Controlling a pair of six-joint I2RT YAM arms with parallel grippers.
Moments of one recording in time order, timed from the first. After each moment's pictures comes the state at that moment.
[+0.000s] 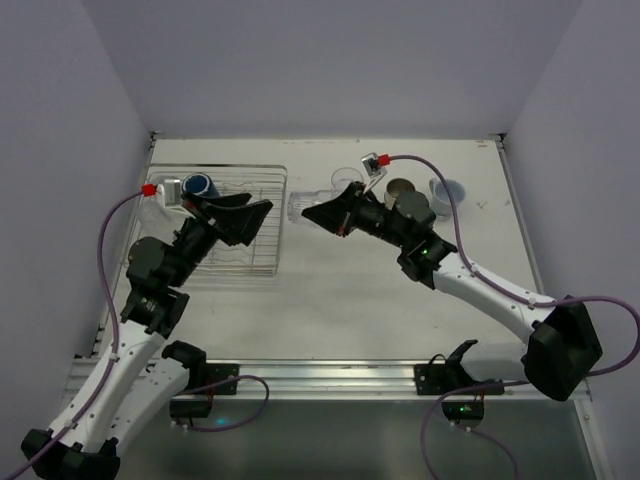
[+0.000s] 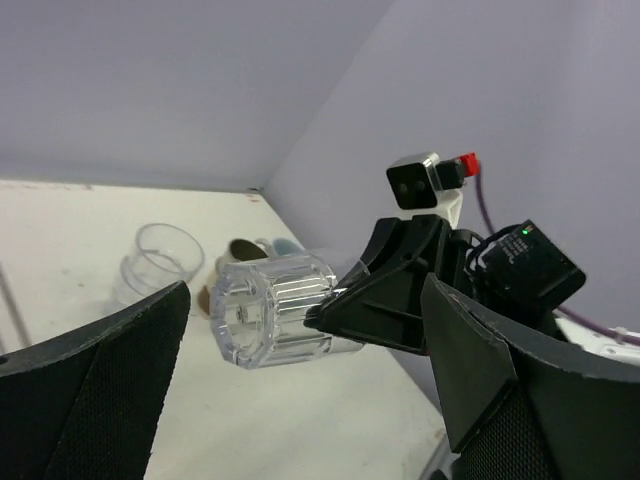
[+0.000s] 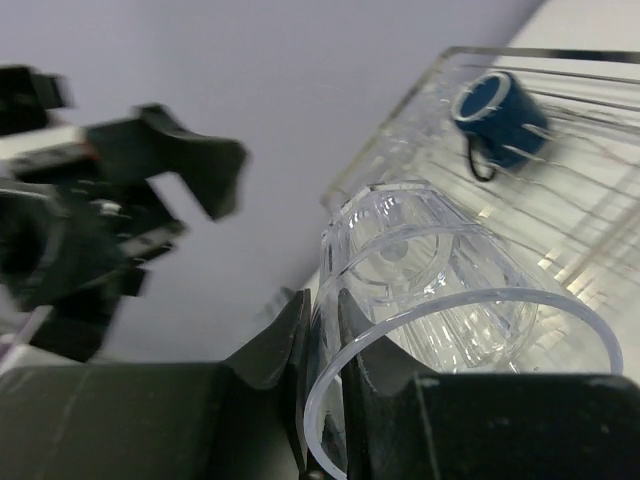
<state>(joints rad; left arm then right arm) -0.37 0.67 0.63 0.33 0.29 -0.77 0.70 1.28 0.88 0.52 -0.40 0.85</state>
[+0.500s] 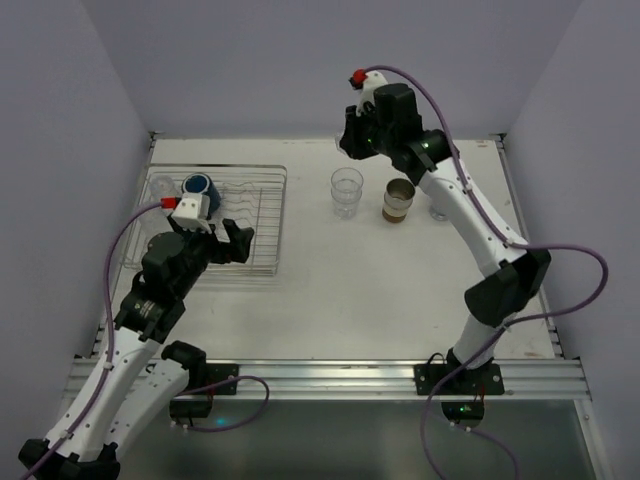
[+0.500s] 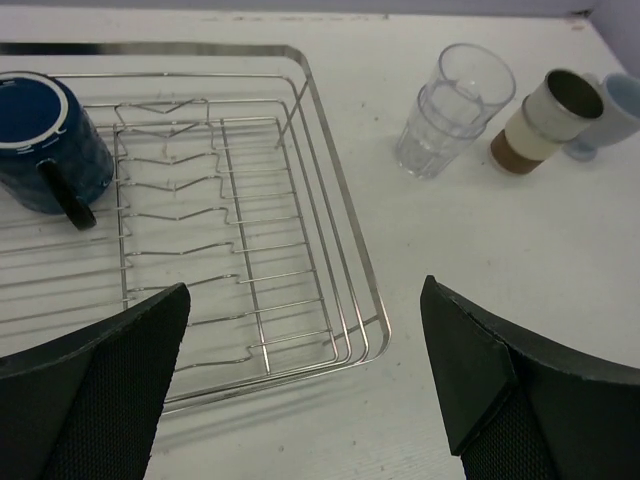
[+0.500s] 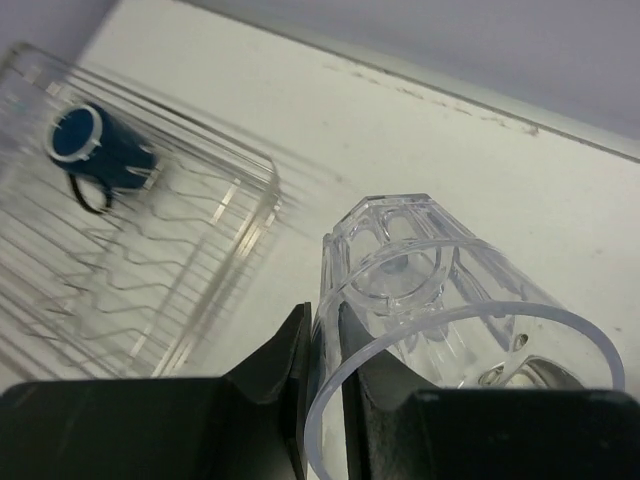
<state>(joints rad) -0.37 0.61 0.70 -0.29 -0.04 -0.27 0.52 1.72 1.89 -0.60 -0.06 0.17</state>
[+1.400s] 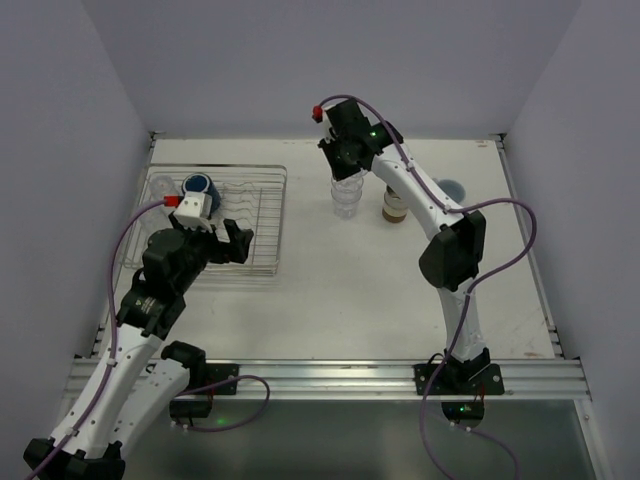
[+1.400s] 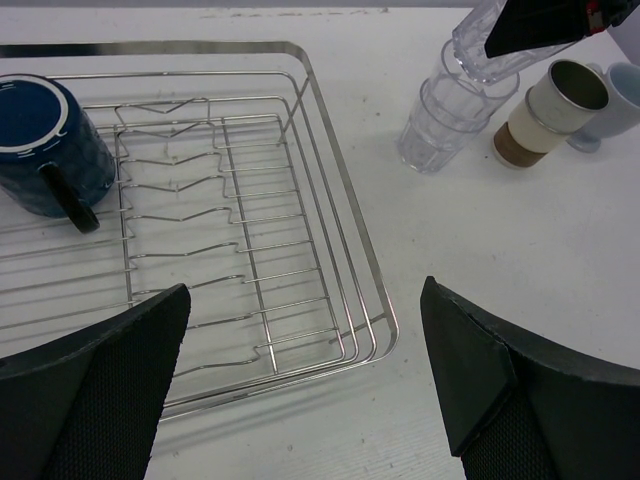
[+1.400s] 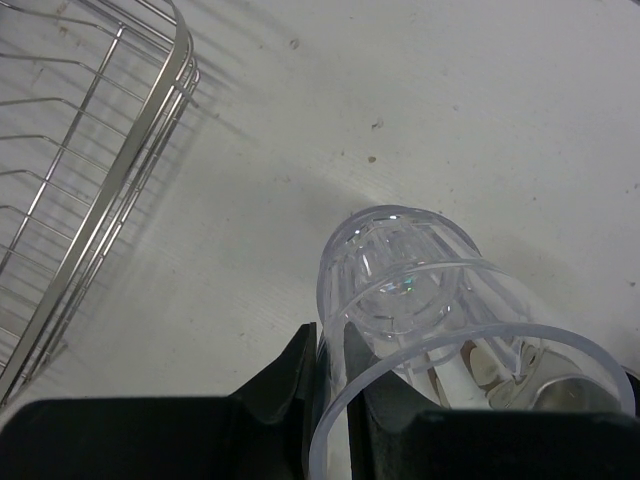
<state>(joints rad) -0.32 0.63 0.69 -0.31 0.02 -0.22 0.57 2.16 2.27 -1.00 0.07 0.02</state>
